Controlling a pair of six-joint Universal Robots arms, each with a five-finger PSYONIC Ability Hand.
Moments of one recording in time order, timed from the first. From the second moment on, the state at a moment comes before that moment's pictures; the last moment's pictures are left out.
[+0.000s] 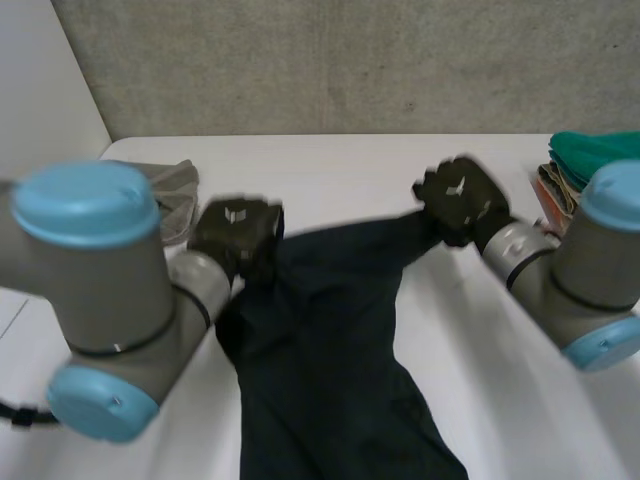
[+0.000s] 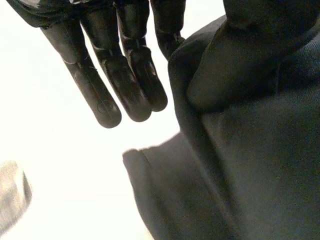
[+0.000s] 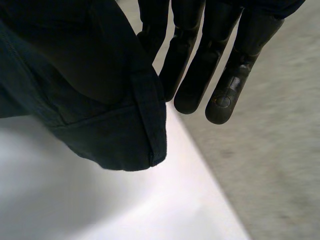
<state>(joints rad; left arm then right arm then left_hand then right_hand) 4.08 -1.95 -1.47 3.16 -1.67 3.25 1.91 -1.07 1.49 -0.32 1.24 2.49 1.13 1.19 1.19 1.20 0.99 0.98 1.18 1.18 1.19 0.98</state>
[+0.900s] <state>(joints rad) 4.21 -1.85 -1.08 3.11 -1.49 3.44 1.84 -1.39 1.19 0.07 1.28 2.57 1.14 1.20 1.19 1.20 1.01 0.98 1.18 1.18 1.19 0.99</state>
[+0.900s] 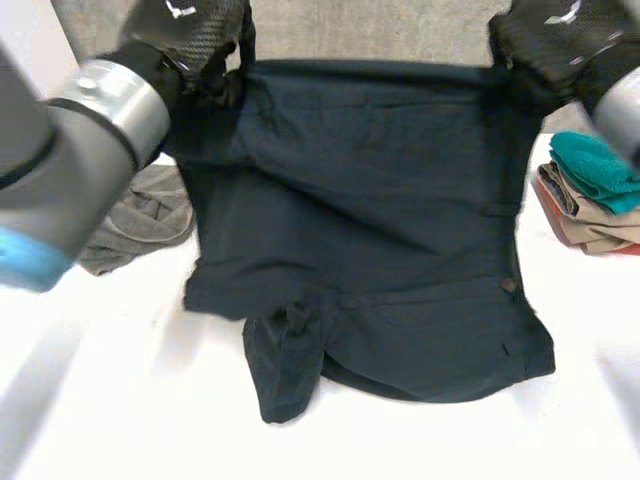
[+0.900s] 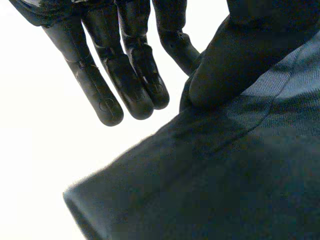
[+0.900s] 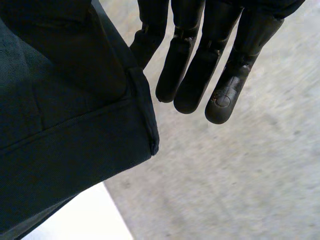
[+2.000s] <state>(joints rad) 3.94 -2.10 -1.56 3.38 -1.49 3.44 1.73 -1.22 1.72 -0.02 1.22 2.41 0.51 0.51 0.51 0.51 0.34 0.27 0.31 0.32 0.32 0.14</state>
